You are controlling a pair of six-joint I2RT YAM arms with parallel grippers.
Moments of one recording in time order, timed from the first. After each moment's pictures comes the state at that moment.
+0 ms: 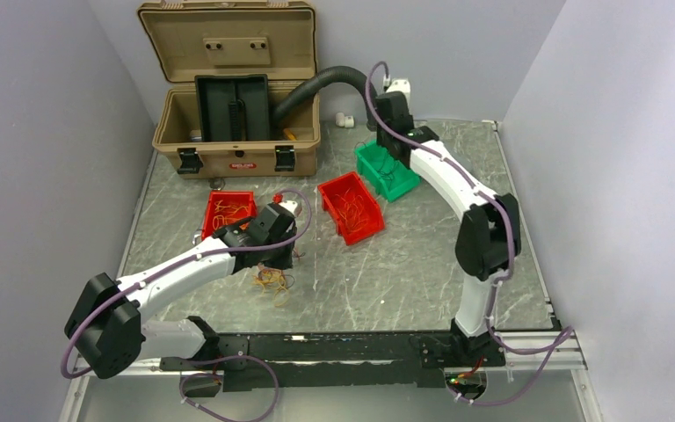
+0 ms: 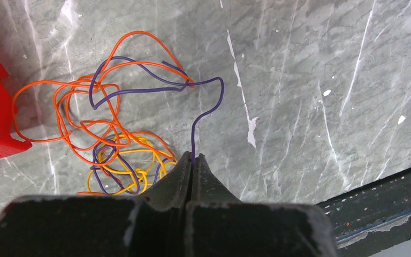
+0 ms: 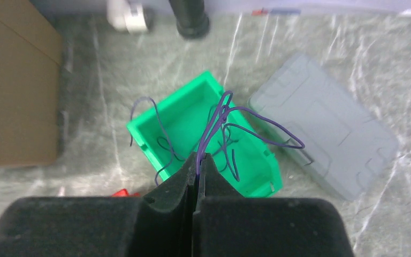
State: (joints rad) left arm -0.73 1.24 0.80 -0.55 -0.08 -0.49; right arm 0.42 1.93 1.70 -0.38 0.41 0.21
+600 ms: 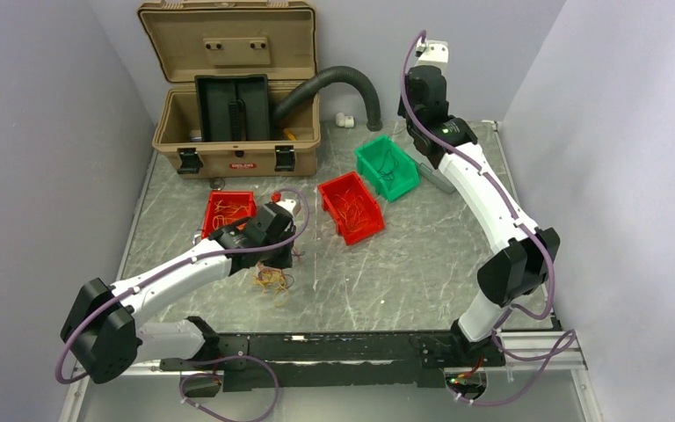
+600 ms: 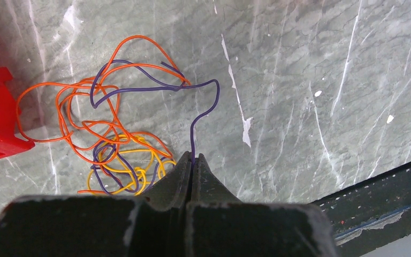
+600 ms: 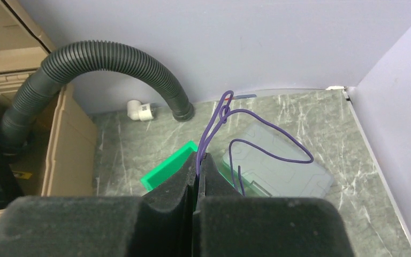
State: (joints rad) left arm -0.73 1.21 0.80 -0.55 -0.08 -0.49; right arm 0.41 1.67 1.78 -0.35 0.50 0.16
